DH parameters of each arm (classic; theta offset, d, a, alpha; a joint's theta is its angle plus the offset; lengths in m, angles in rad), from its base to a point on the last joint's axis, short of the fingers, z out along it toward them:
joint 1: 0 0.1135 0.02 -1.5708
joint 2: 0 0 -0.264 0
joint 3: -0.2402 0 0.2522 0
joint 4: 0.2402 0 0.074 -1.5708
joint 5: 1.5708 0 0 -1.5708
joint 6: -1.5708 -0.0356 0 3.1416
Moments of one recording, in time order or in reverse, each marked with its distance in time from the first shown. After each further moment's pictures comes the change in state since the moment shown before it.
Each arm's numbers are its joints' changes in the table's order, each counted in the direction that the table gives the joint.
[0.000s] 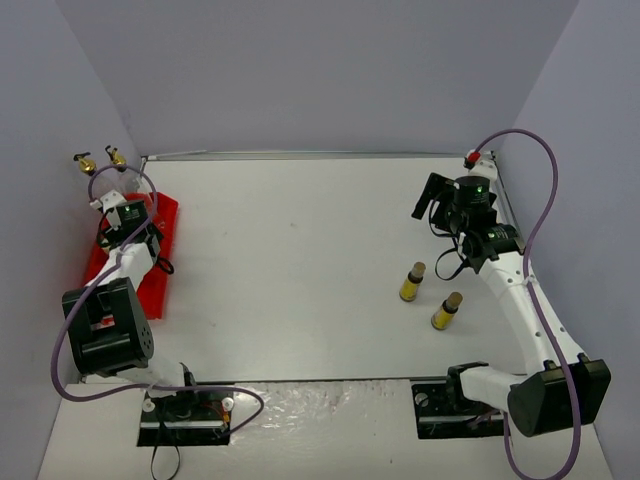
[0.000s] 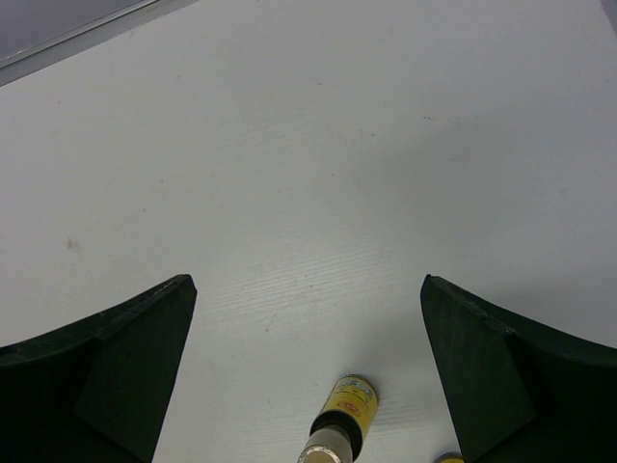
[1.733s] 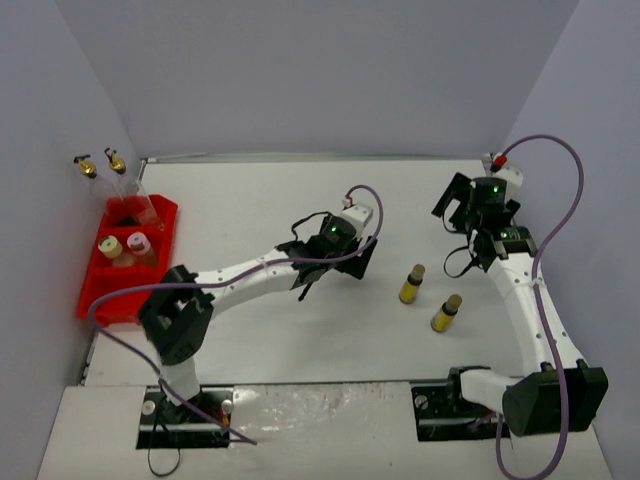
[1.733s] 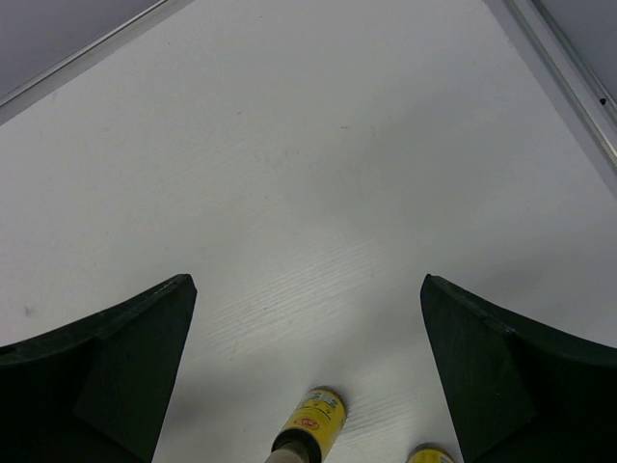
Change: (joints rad) left arm -1.137 0.197 -0.360 0.136 0.203 -0.096; right arm -0.099 -0.001 -0.011 0.046 0.069 -0.049
